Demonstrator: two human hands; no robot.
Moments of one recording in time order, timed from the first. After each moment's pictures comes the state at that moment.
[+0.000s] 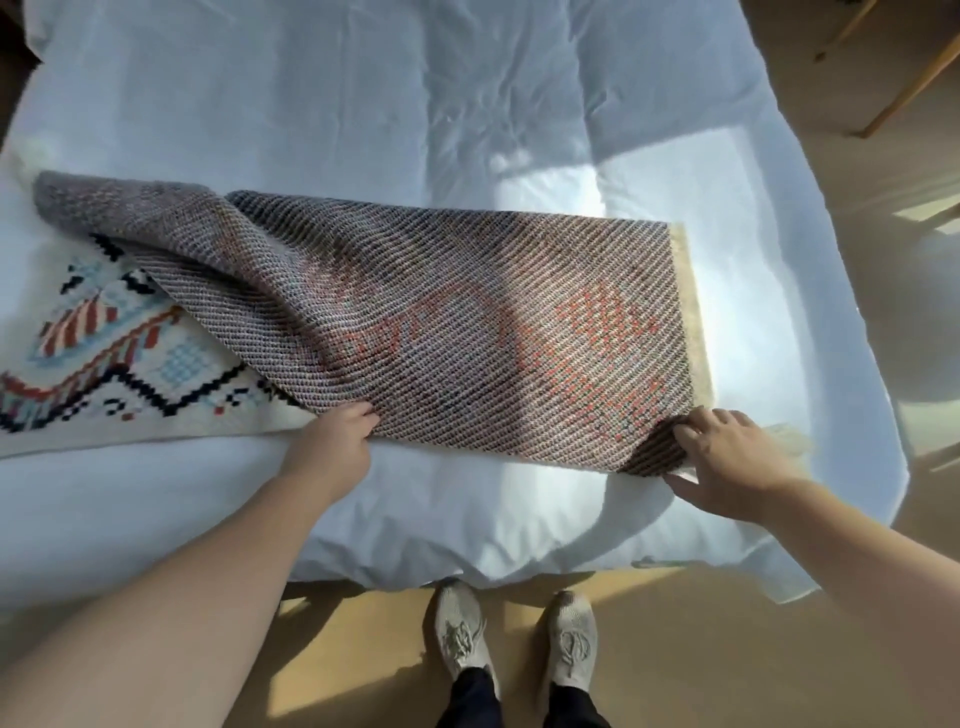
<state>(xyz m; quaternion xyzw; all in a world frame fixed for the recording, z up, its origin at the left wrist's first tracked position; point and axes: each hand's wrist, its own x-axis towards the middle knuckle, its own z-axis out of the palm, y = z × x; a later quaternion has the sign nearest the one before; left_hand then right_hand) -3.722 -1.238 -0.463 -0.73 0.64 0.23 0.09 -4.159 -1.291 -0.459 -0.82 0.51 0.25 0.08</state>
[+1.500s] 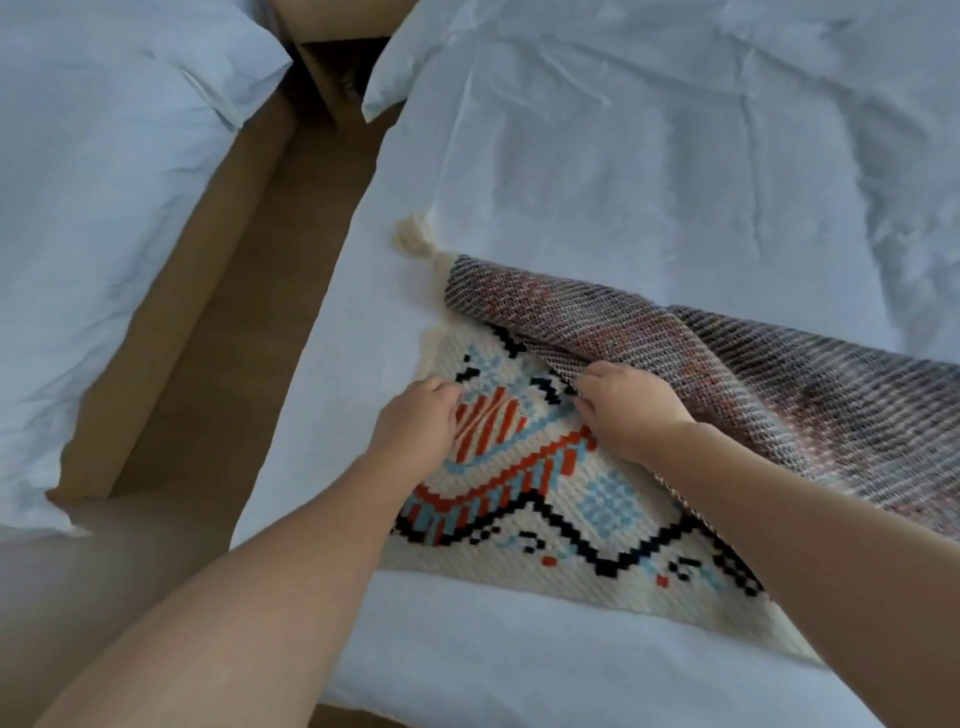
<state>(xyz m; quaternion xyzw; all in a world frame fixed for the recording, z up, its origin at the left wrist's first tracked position) -3.269 -1.310 -0.428 -0.77 0.62 0.15 -0.02 -3.493 -1.418 -0.433 -0.91 0.39 0.04 0.15</state>
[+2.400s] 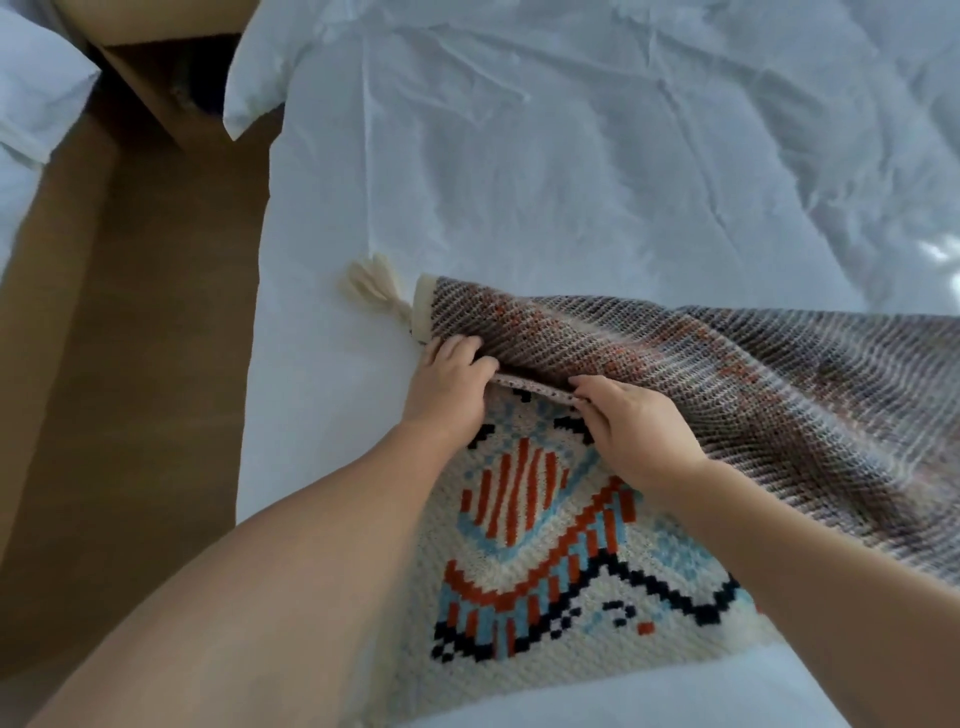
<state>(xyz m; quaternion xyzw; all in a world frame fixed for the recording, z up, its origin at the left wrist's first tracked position) -3.213 -1.434 -0.477 -0.62 0.78 0.11 -0.07 -3.425 -1.406 -0.429 -0.81 0.55 -0.10 0.19</state>
